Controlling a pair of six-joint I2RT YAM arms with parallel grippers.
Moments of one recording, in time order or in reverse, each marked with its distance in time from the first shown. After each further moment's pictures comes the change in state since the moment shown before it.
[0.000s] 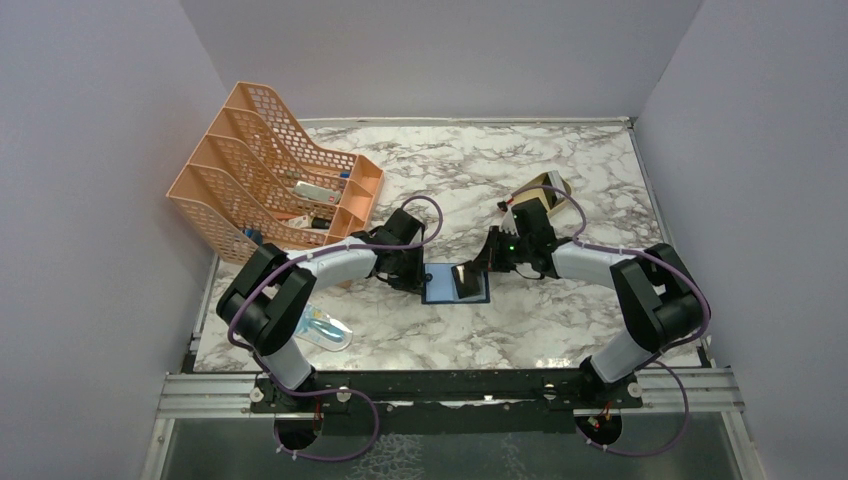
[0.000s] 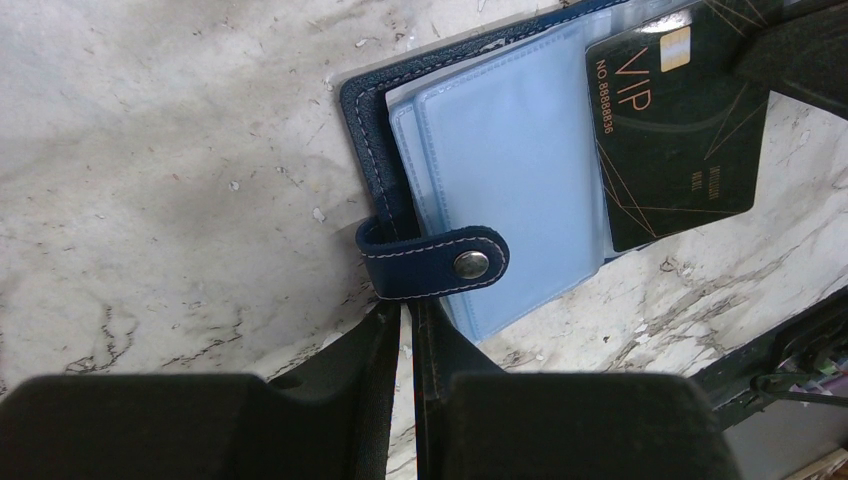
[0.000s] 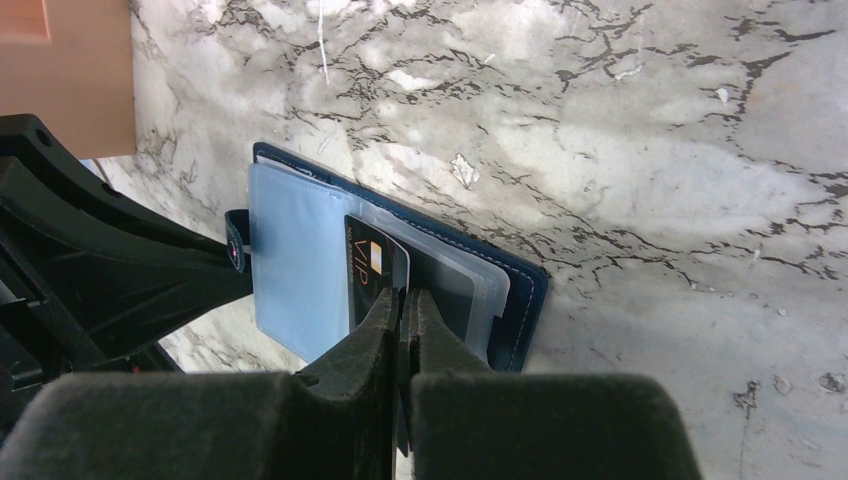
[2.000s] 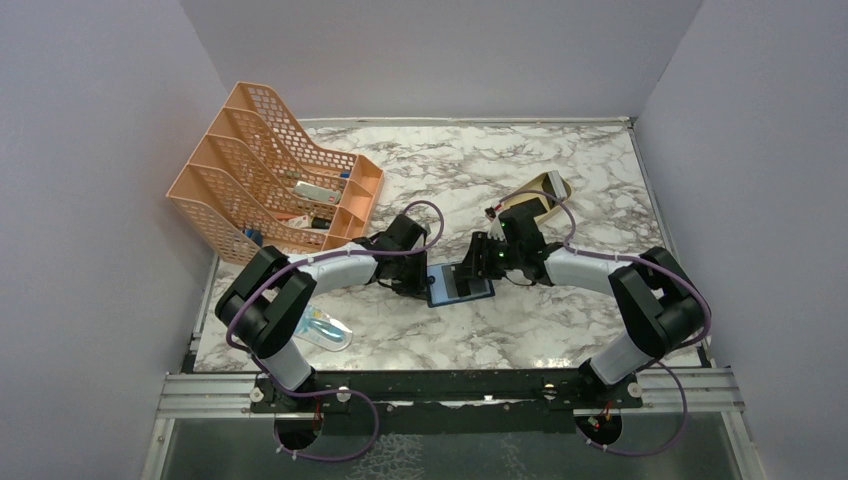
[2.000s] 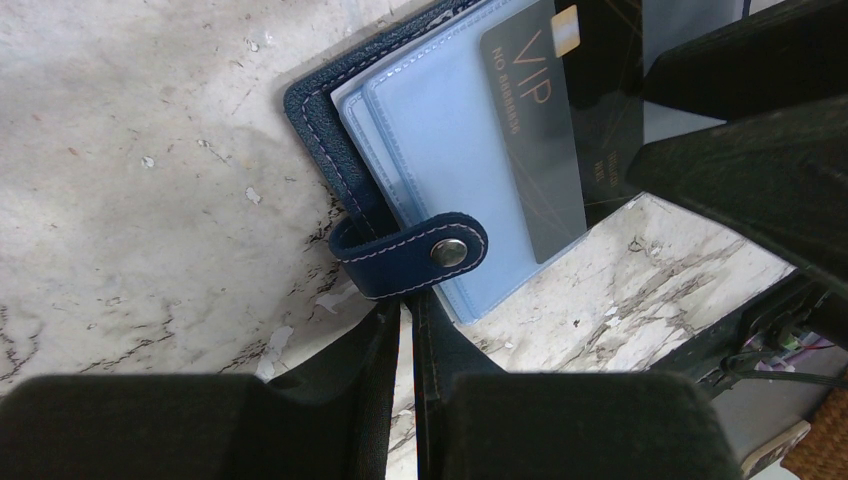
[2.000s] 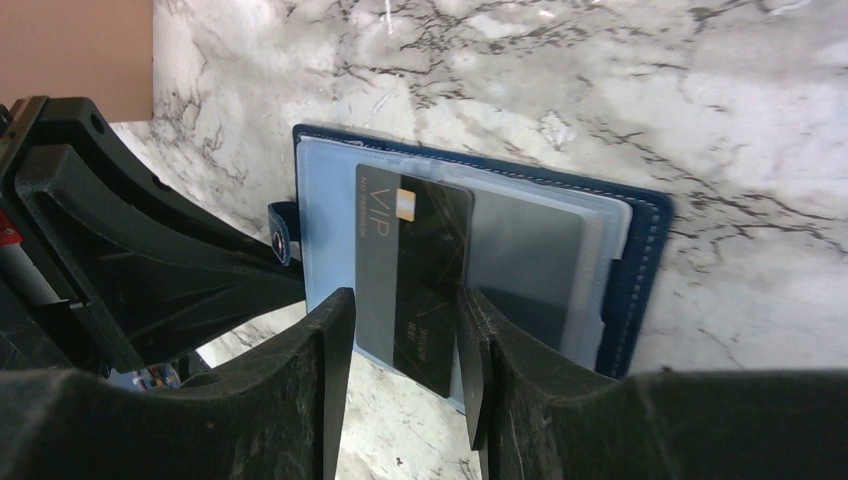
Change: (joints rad) left arm -0.029 -0.014 -0.041 0.058 0.046 -0.051; right arm 0.109 -0.026 -0.004 -0.003 0.033 0.050
